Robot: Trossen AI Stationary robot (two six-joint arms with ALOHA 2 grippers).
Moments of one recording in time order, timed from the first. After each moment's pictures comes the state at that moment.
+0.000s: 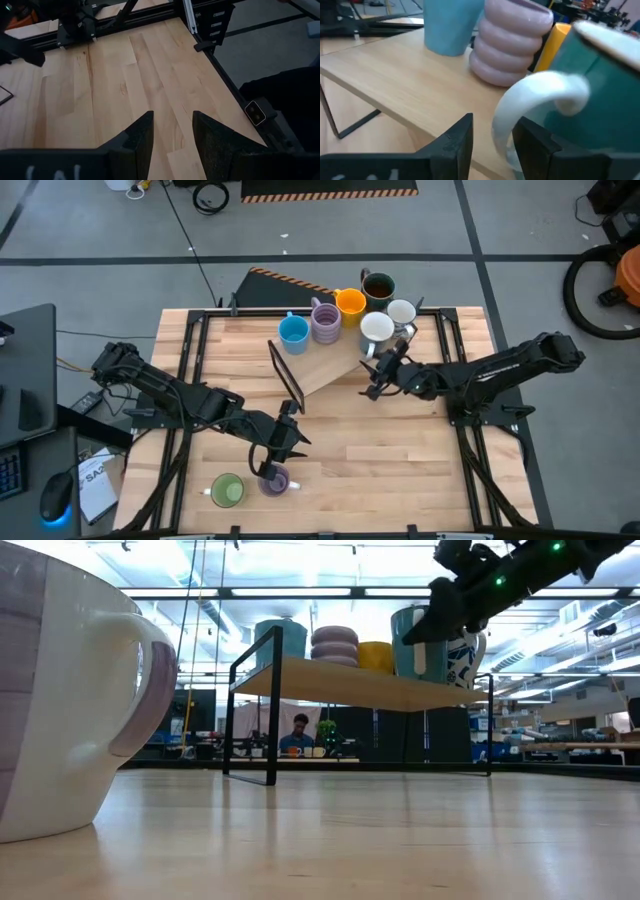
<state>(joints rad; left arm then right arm) -0.43 1.44 1.24 -0.35 -0.16 -0.02 0.10 1.15 0.59 0.17 0.76 0.00</state>
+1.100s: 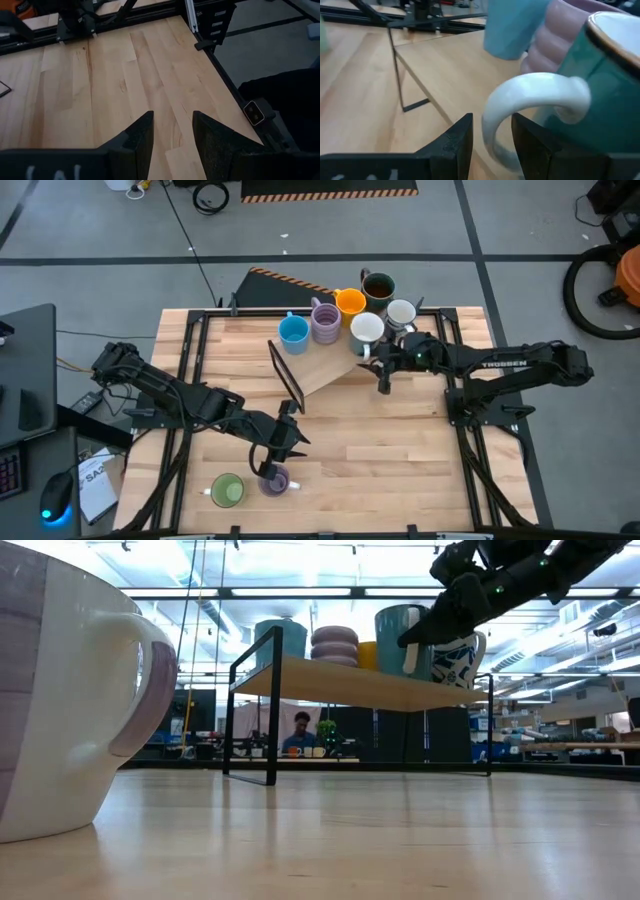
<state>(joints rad) -0.43 1.44 1.24 -0.36 -0.16 -0.04 -0.21 1.06 0.59 0.10 0.02 -0.19</state>
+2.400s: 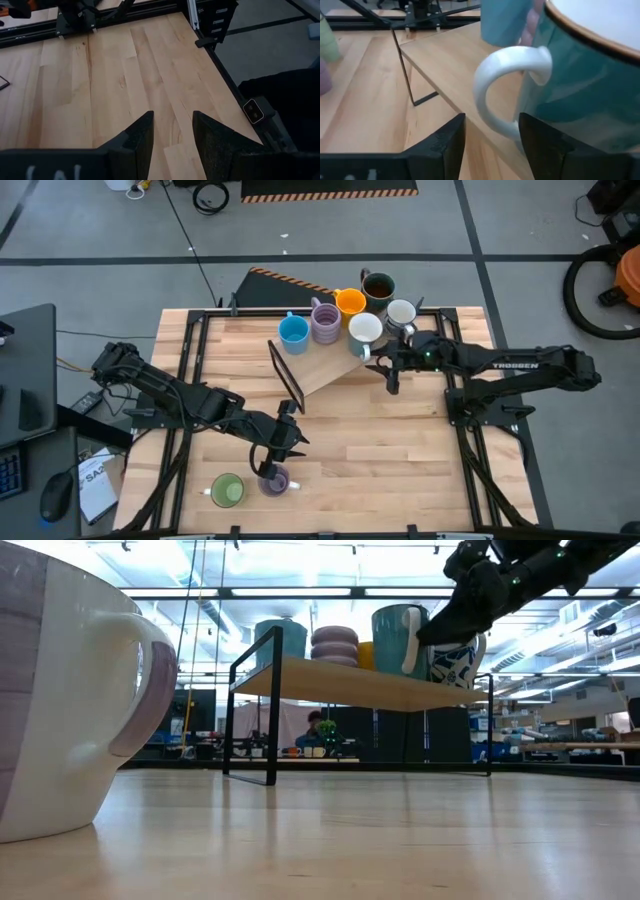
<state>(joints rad) -0.43 1.44 1.24 -0.38 -0.16 -0.07 -0.22 0.94 0.59 -0.05 0.03 -0.08</state>
